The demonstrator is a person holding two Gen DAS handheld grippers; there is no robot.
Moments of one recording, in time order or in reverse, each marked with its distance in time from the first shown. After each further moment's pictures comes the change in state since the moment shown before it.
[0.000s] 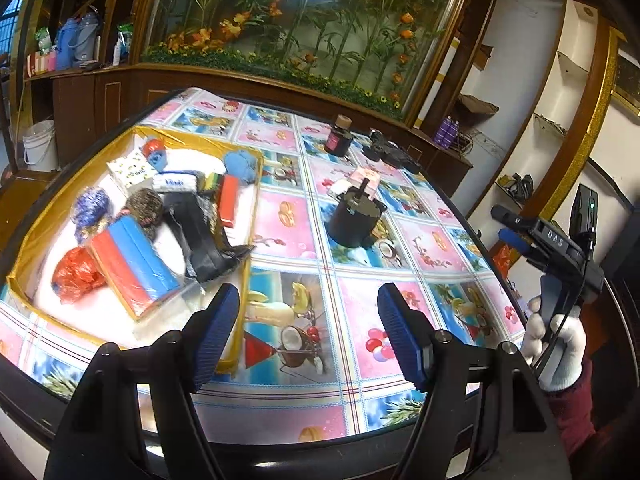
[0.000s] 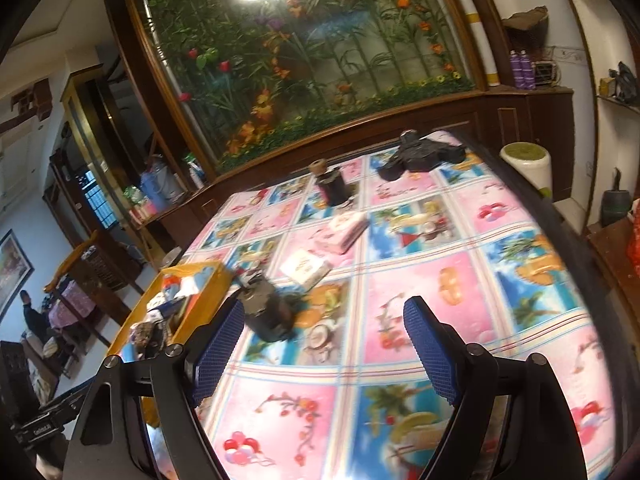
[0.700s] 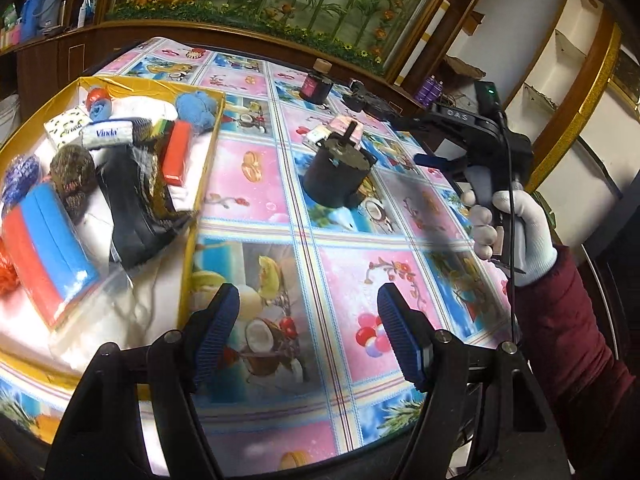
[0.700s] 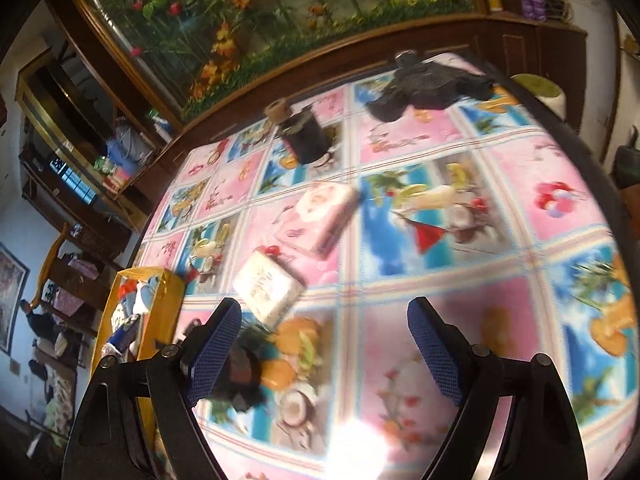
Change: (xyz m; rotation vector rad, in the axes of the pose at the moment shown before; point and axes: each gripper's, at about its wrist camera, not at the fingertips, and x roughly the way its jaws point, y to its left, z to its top) left arm 0.060 0.000 0.002 0.003 0.161 -0.099; right arm 0.164 0.002 0.089 0.079 0.335 0.021
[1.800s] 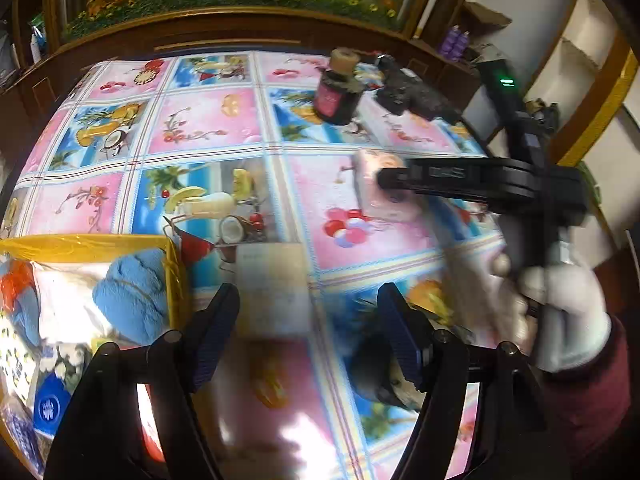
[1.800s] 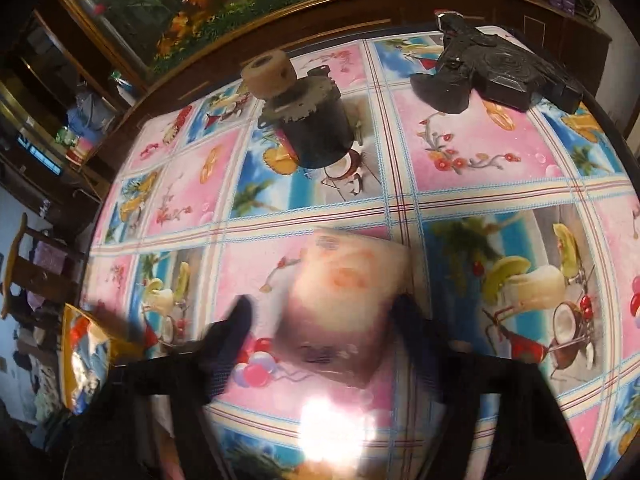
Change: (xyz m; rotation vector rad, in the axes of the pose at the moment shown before) left arm 0.154 0.006 0.174 0.136 0.198 0.139; right arm 0.149 0.024 0.103 -0.013 0.157 -0.153
